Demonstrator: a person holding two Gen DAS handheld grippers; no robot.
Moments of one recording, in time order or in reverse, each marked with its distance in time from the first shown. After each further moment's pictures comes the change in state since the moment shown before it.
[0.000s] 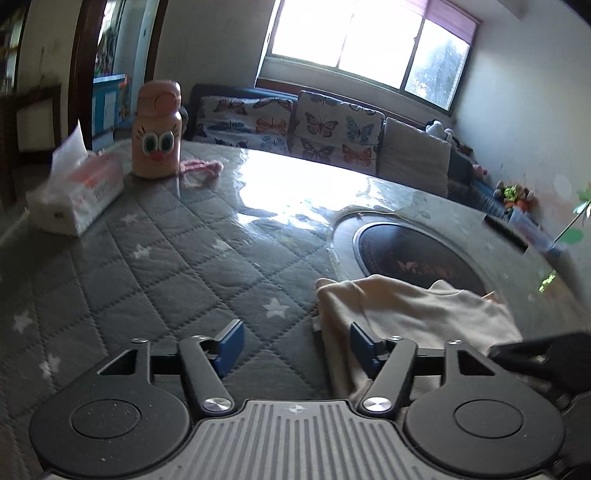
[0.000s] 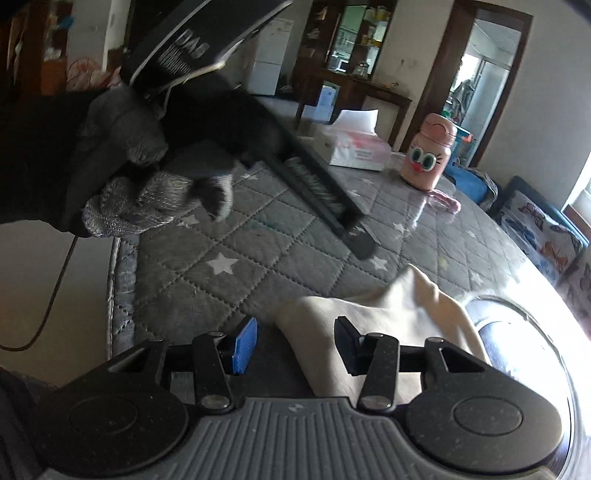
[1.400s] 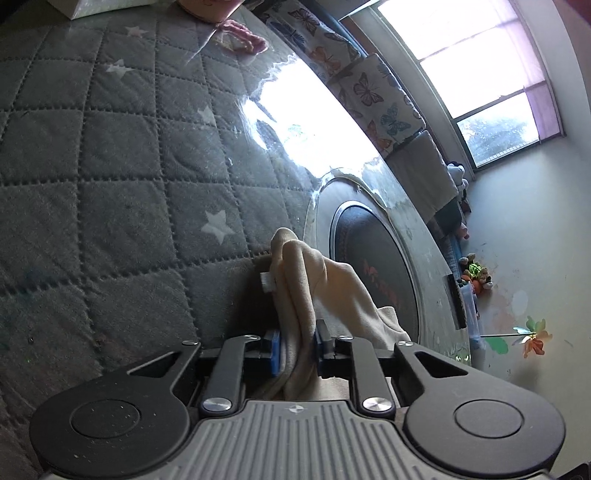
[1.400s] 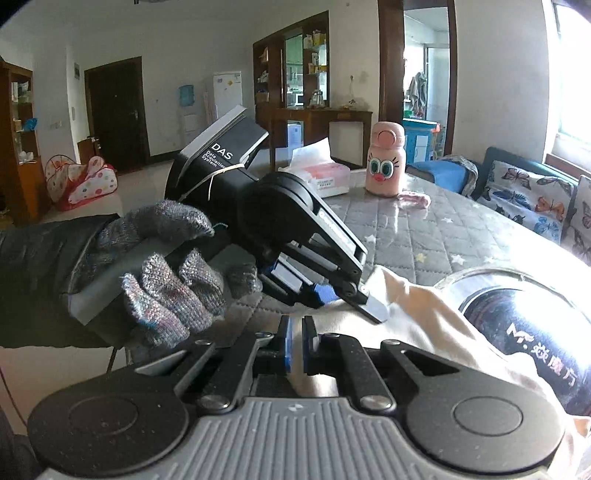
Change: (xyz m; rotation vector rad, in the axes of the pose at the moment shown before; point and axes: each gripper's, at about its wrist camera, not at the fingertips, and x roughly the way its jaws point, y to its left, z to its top) left arm 0.057 0.020 -0.006 -0.596 0.214 -0.217; right arm -0.041 -0.042 -0.020 0.296 -0.159 0.050
